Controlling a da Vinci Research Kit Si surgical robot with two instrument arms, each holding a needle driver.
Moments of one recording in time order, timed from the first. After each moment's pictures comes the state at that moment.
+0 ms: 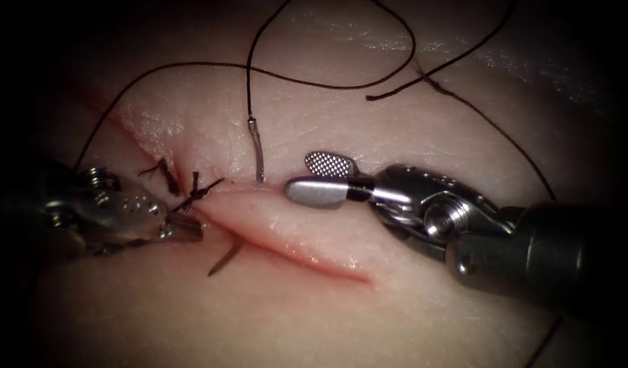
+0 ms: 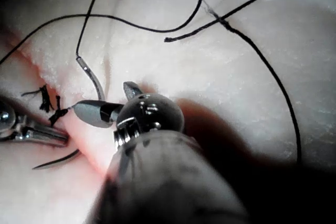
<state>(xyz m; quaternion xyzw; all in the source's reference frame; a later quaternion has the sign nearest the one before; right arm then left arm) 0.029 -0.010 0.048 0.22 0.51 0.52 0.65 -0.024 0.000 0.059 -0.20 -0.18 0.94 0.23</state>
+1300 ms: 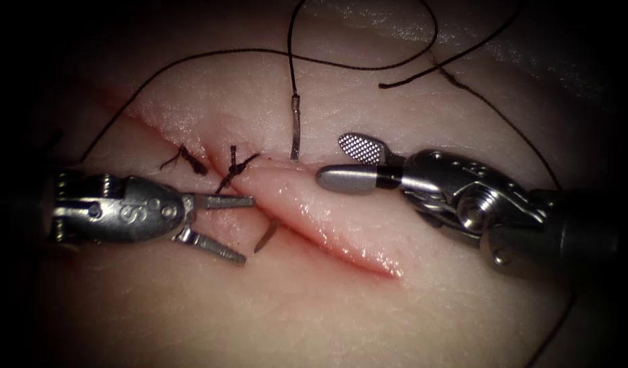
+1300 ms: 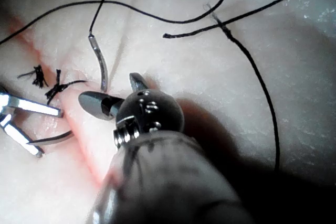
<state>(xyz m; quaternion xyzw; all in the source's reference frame) 0.028 -0.010 0.049 0.20 0.52 0.49 0.67 -0.029 0.001 0.058 -0.48 -0.16 0.86 0.00</state>
